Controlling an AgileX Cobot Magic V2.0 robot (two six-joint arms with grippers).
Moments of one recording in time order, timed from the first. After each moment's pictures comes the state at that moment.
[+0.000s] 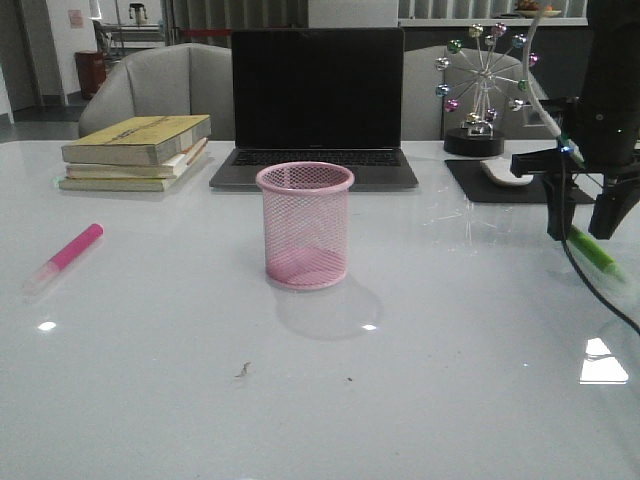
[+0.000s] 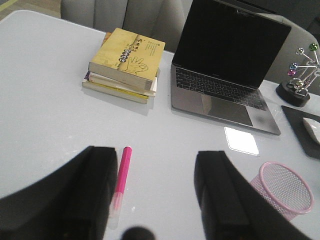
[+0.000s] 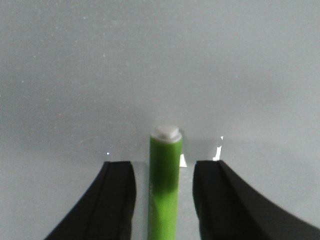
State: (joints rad) left arm -0.08 0.82 -0.63 -0.40 0.19 0.07; right arm -0.03 2.36 -2.04 0.02 1.18 0.04
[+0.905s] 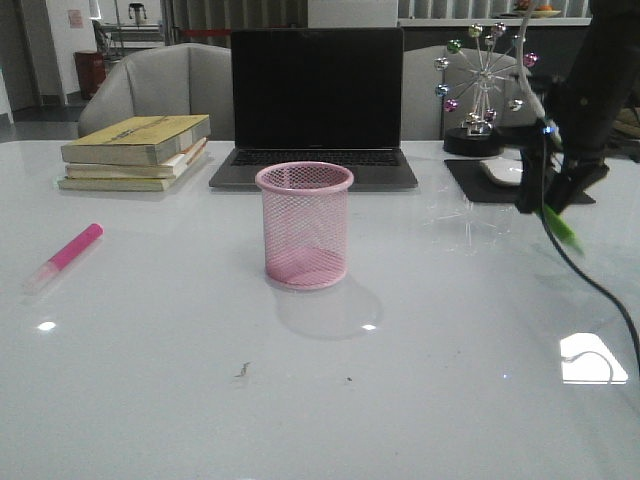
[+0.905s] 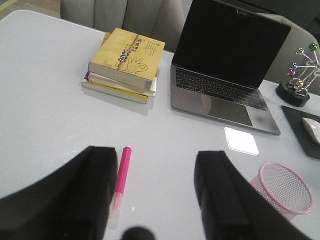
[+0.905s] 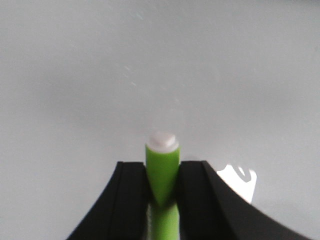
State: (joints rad) left arm -0.08 0.82 -0.63 -0.40 0.19 0.07; right arm -0.03 2.30 -2.04 0.22 1.06 -0.12
